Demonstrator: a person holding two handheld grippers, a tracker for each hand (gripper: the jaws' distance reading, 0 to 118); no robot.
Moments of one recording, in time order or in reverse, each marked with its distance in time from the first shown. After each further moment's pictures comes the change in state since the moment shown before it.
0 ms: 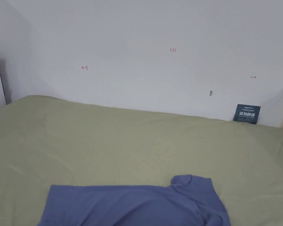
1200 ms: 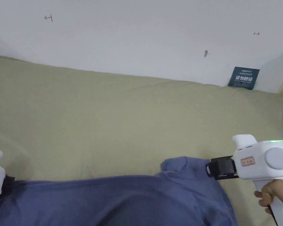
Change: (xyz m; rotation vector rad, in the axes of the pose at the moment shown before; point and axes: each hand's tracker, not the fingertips) left arm -0.205 0.102 -0.290 -0.361 0.066 0.178; right arm 0.245 0.162 -0.282 -0.364 0.010 0.001
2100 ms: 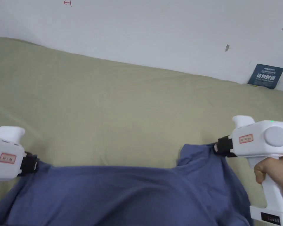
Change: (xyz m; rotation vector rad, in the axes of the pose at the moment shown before) left arm 0.022 0.007 0.022 0.028 -0.116 -0.049; right arm -0.032 0.042 -0.002 0.127 0.099 -0.027
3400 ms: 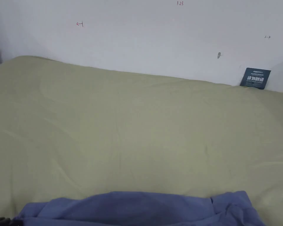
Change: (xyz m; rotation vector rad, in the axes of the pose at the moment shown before) left arm -0.048 -0.213 0.156 0.039 -0.200 -0.047; right arm 0.000 -0.279 0.205 -0.064 0.058 -0.270
